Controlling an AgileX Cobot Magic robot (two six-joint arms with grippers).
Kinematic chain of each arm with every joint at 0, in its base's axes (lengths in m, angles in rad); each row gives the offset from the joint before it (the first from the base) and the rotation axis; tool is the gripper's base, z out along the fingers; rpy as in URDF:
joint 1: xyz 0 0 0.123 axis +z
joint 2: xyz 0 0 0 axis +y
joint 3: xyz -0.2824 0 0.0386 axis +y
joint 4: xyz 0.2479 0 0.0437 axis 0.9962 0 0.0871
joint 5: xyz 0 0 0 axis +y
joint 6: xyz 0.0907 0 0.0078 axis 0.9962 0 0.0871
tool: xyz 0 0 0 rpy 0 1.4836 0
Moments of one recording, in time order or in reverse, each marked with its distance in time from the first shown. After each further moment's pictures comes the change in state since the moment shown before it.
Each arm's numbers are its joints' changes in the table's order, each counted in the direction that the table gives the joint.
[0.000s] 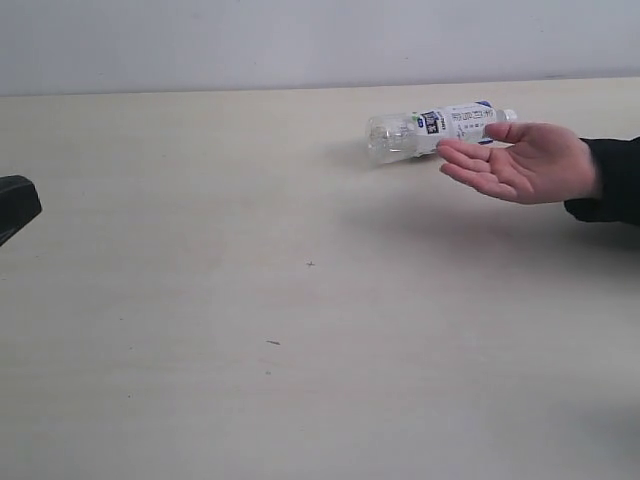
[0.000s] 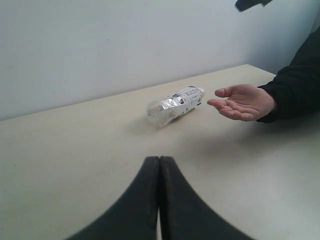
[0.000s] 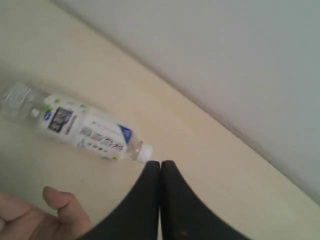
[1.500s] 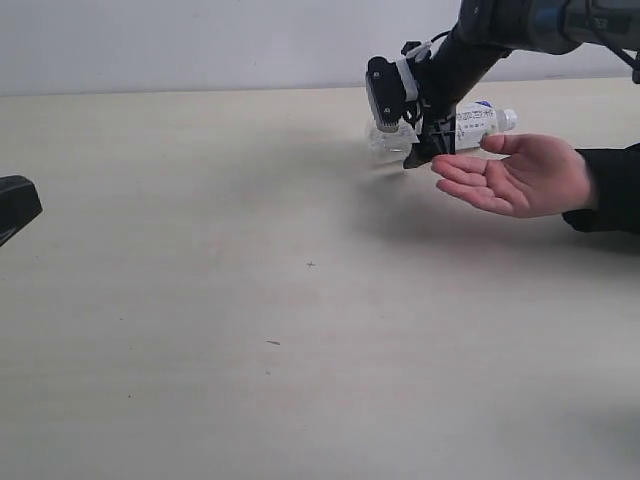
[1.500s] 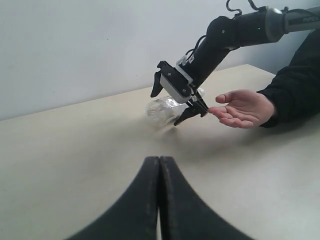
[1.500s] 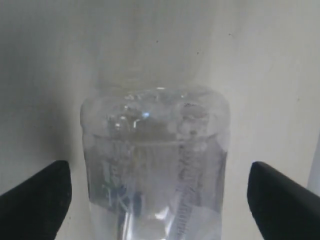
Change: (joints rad) left arm 0.000 0.000 0.000 0.000 0.000 0.000; right arm 0.187 0.576 -0.191 0.084 -0.116 -0.929
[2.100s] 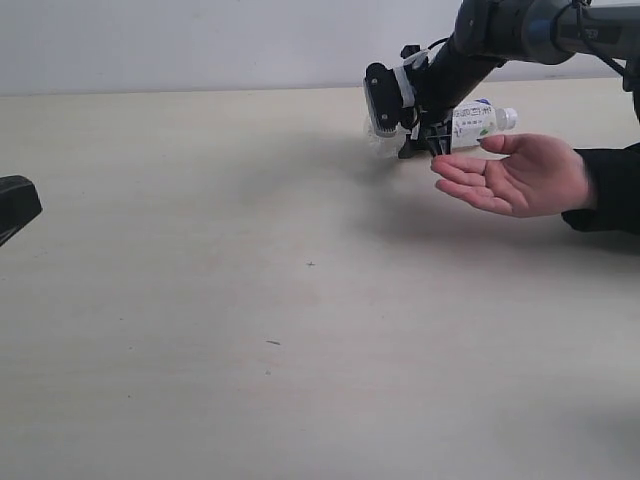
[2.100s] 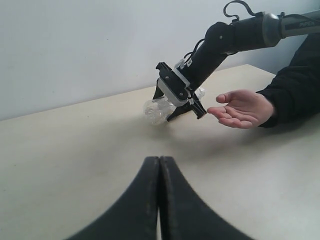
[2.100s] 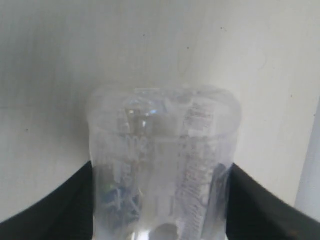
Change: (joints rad) left arm 0.000 0.000 0.000 0.000 0.000 0.000; right arm 0.001 0.021 0.000 -0.004 -0.061 0.000
